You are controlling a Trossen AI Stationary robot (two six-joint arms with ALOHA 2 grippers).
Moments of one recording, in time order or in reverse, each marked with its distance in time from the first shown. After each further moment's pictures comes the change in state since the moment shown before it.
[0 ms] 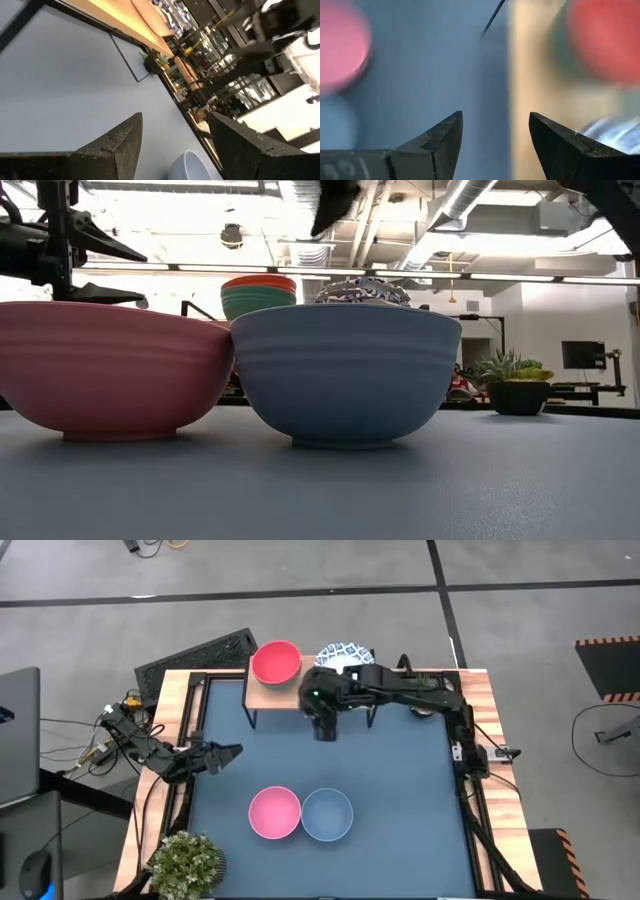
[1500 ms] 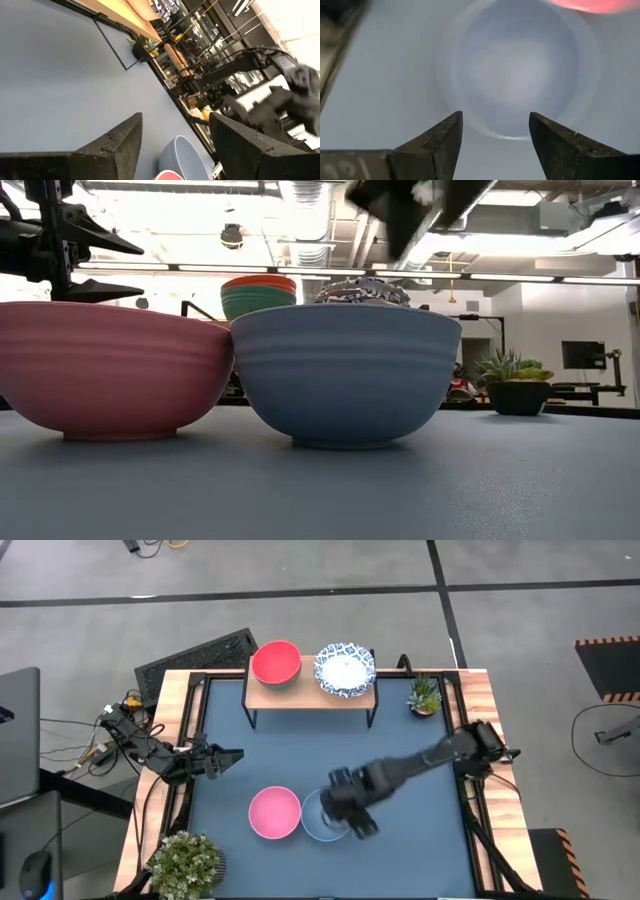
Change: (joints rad) left arm 0.000 0.000 0.000 0.011 0.094 0.018; right arm 0.468 -0.125 -0.608 0.217 -0.173 0.099
